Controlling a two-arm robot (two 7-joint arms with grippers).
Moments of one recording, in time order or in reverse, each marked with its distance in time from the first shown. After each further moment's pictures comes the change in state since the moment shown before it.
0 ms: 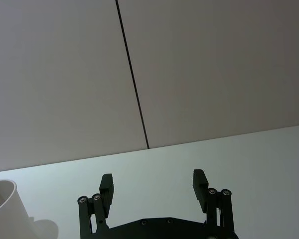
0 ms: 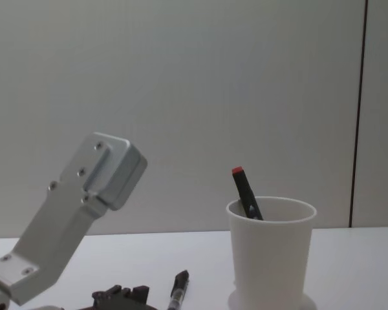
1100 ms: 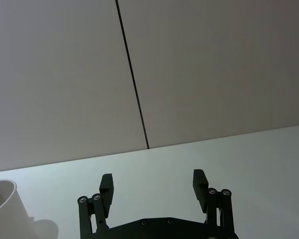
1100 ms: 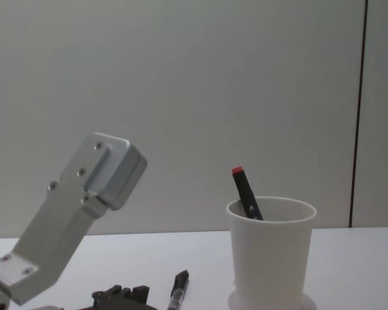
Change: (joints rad) left arm 0.000 0.000 0.000 0.000 0.000 0.000 0.000; right arm 0.000 0.000 0.000 0.000 0.000 0.000 0.000
